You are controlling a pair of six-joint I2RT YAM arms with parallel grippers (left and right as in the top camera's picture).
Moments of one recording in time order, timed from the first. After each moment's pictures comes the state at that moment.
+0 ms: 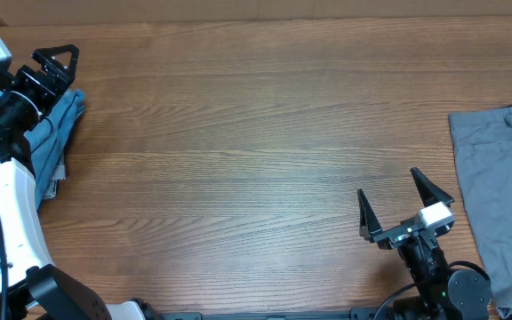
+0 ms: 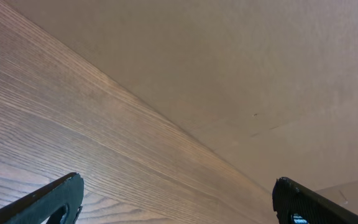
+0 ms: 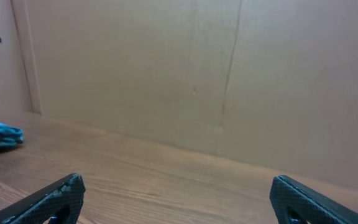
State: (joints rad) left arm 0.52 1.53 1.27 -0.19 0.77 -0.60; right arm 0.18 0.01 0.20 -0.06 -0.19 -0.04
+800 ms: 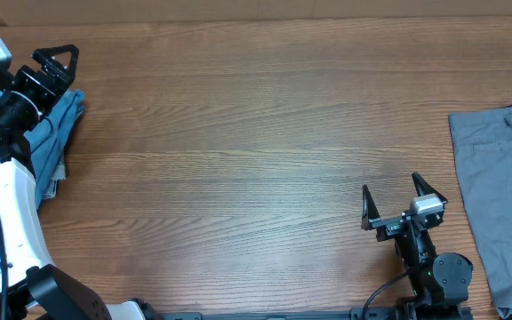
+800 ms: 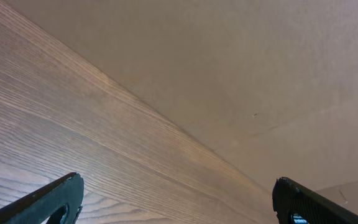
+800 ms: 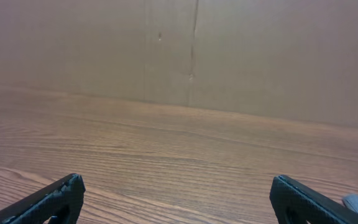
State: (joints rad) left arm 0.52 1.53 1.27 -0.19 0.77 -0.60; right arm 0.03 0.01 0.02 -0.01 -0.19 -0.04
